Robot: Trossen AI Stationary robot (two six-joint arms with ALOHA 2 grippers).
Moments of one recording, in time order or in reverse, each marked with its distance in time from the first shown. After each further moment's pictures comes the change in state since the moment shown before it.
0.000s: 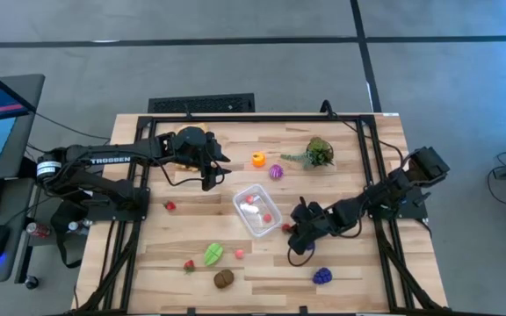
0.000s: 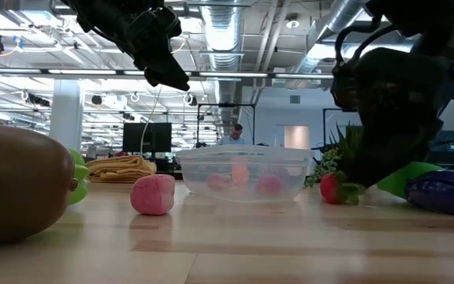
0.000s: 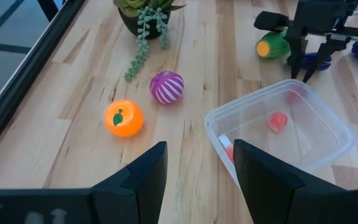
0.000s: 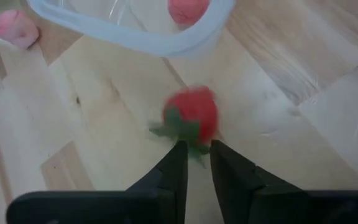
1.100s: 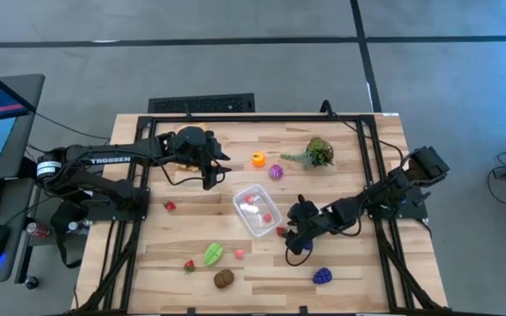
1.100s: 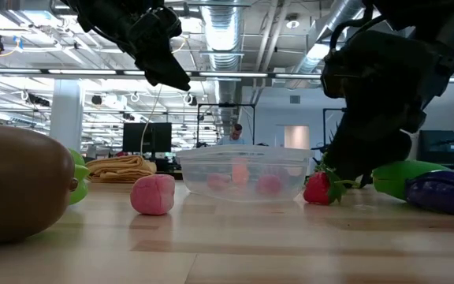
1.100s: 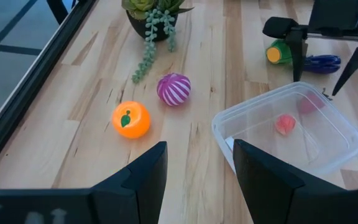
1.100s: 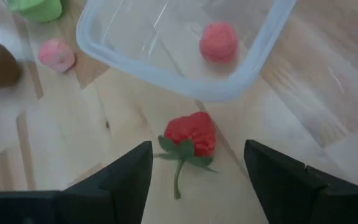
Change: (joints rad) left arm 0.000 0.000 0.000 0.010 -0.026 0.000; right arm -0.028 0.000 0.000 0.107 0.003 -0.082
